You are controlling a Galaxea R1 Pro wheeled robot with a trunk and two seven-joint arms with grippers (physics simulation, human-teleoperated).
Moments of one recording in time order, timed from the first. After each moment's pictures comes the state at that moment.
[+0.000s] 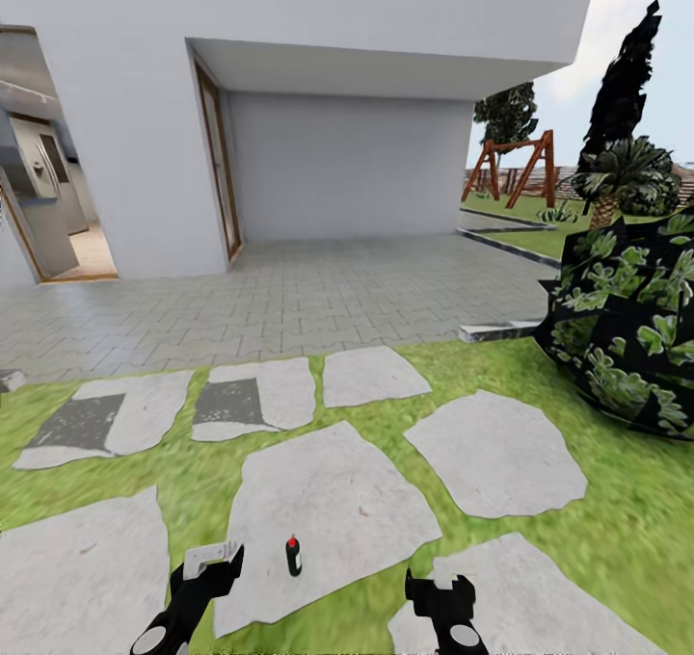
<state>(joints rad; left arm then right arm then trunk) -0.29 0.04 0.00 -0.63 0.18 -0.19 -0.04 -0.32 0.12 0.14 -0.56 -0.05 -0.06 -0.25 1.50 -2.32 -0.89</state>
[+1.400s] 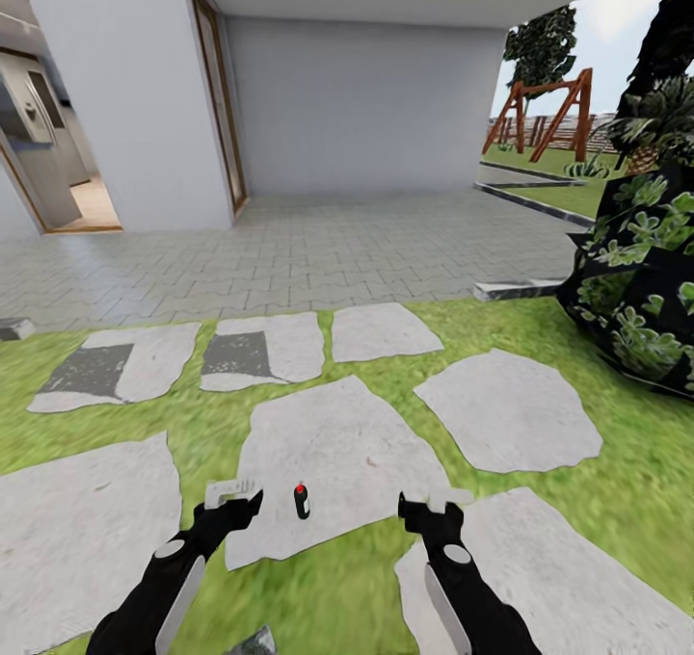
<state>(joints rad) -0.35 0.03 -0.01 -0.94 0.17 0.18 -0.06 -0.39 0.12 0.15 -0.82 -0.13 0.07 -0.26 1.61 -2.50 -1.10</state>
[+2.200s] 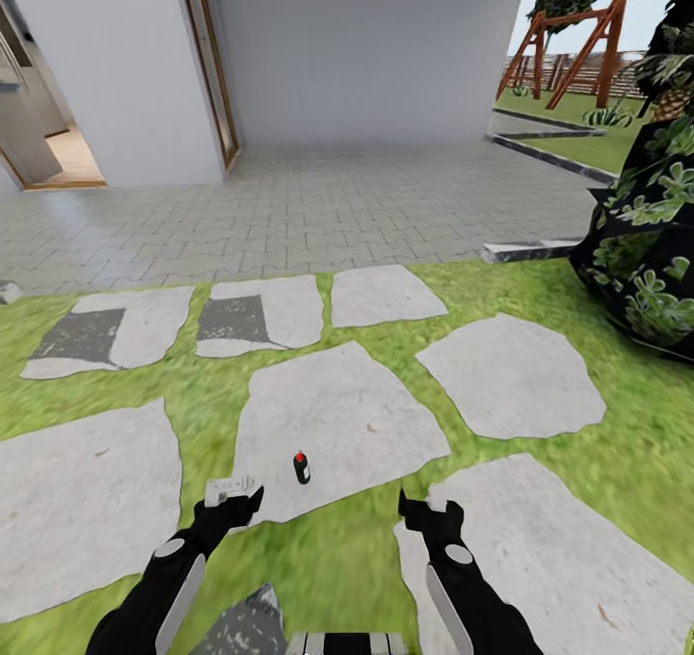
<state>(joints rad) -0.35 0.03 -0.01 -0.95 0.17 0.17 -0.06 -0.39 0.12 0.15 -0.83 -0.13 0.05 -0.25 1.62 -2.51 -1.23</state>
